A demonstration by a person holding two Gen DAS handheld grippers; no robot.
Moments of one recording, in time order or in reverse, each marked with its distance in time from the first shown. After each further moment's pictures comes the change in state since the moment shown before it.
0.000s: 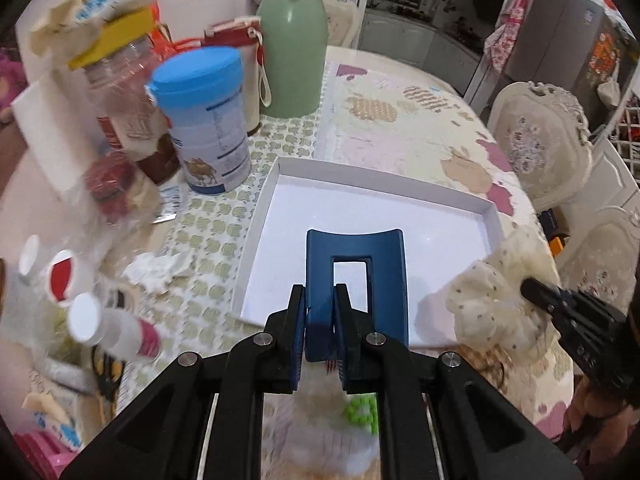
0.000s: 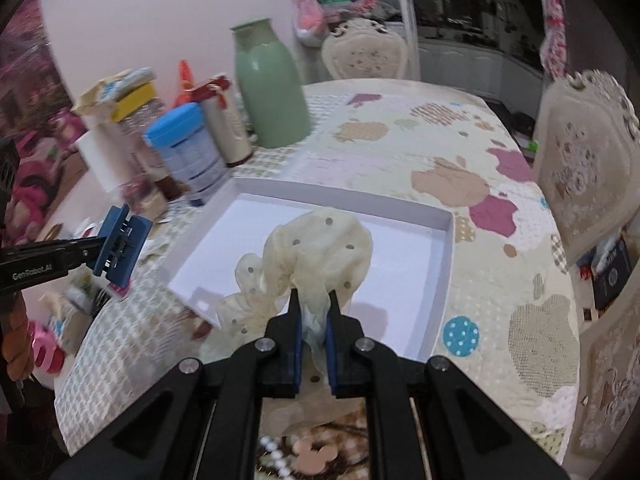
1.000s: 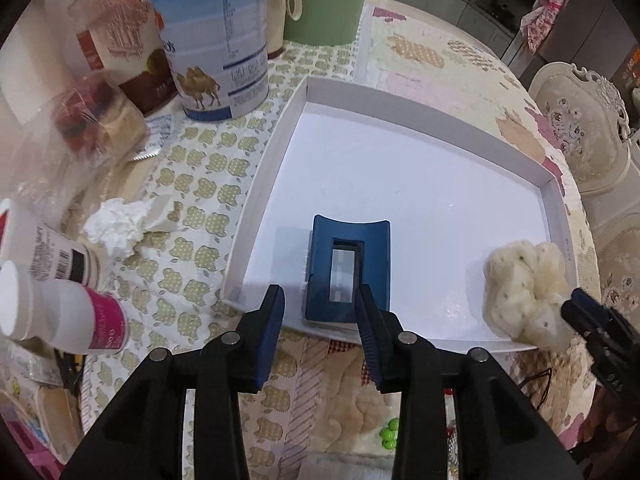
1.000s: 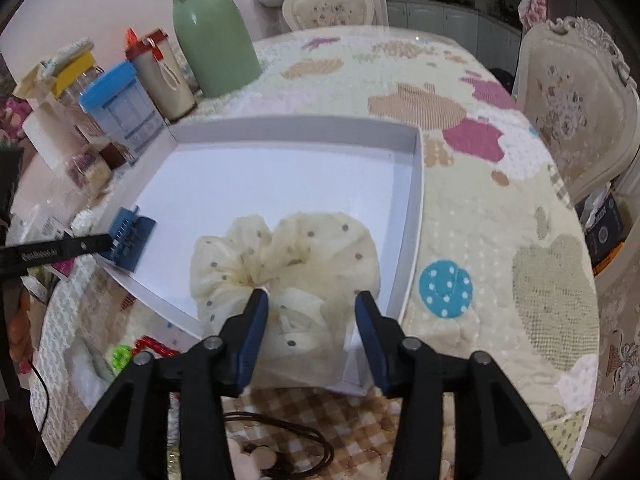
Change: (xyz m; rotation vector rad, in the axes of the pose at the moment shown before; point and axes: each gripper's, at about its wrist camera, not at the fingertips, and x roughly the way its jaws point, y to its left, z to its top) left arm 0.072 0.023 -0.020 -0.067 0.139 0.041; right arm 0.039 -0.033 -0.032 0.050 0.102 -0.053
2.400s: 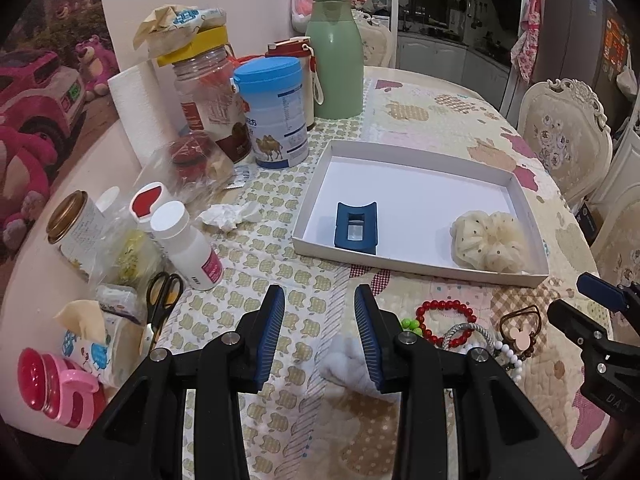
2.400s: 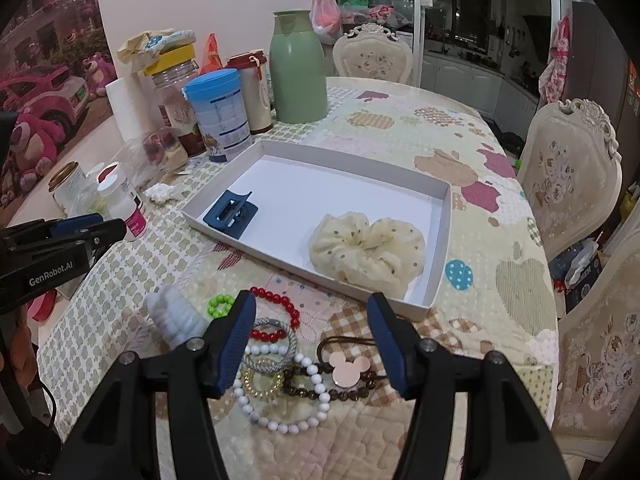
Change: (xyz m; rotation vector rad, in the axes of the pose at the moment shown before) left arm -0.126 -0.016 -0.105 0.050 -0.283 0.157; right arm -0.100 0.095 -0.059 -0.189 -0.102 -0.036
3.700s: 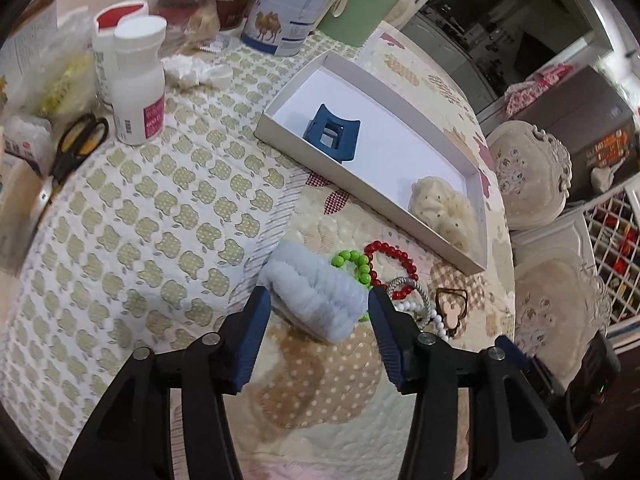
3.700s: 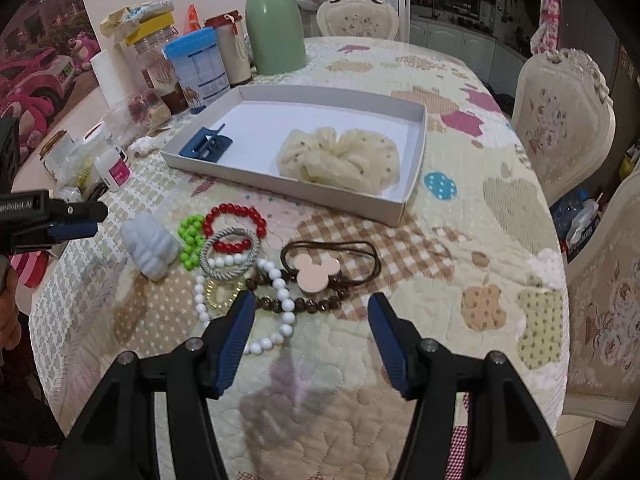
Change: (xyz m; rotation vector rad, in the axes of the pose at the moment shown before) left arm 0.048 0.034 -0.046 -0.378 0.271 -0.384; right arm 0.010 -0.038 -0.068 0.065 0.118 0.009
